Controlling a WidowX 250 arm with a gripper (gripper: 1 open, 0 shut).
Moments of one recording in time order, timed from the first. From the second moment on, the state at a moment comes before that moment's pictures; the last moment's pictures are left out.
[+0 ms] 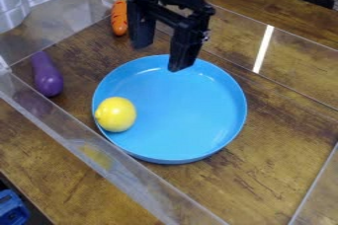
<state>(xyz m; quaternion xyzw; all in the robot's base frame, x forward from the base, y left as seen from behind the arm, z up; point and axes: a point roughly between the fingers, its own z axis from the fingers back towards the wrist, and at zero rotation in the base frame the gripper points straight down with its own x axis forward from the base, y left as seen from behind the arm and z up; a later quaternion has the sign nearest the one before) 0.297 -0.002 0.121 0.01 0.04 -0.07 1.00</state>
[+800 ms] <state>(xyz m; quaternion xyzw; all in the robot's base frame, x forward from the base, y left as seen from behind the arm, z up) 0.288 0.002 0.098 0.00 0.06 -0.17 0.98</state>
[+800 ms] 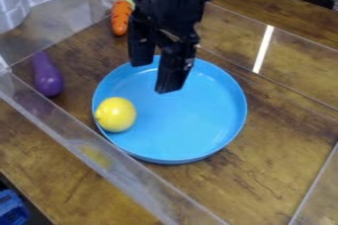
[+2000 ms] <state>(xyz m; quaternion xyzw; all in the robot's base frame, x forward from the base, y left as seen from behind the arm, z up) 0.263 0.035 0.070 0.02 0.06 -0.26 0.96</state>
